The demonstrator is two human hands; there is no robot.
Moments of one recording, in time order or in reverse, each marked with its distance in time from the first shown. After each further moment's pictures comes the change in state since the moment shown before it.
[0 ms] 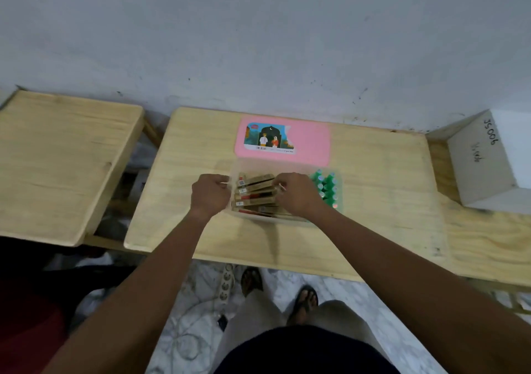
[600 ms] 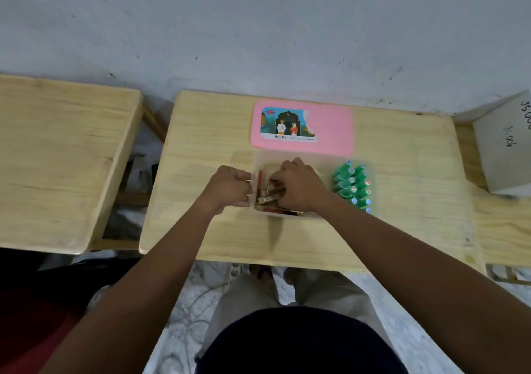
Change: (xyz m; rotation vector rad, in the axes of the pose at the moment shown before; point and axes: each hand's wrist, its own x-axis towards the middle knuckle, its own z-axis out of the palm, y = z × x) left_hand 0.037 -0.001 -0.023 -0.128 -0.441 -0.097; right_hand 0.044 -0.032 0.039 -0.390 -0.150 -0.153
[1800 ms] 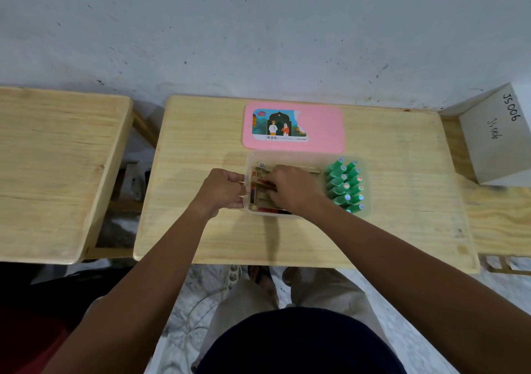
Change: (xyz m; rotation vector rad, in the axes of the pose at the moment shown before) left_hand 0.000 -0.002 0.001 -0.094 -0.033 0.015; right_hand -0.009 -0.010 0.000 -0.054 0.149 -0.006
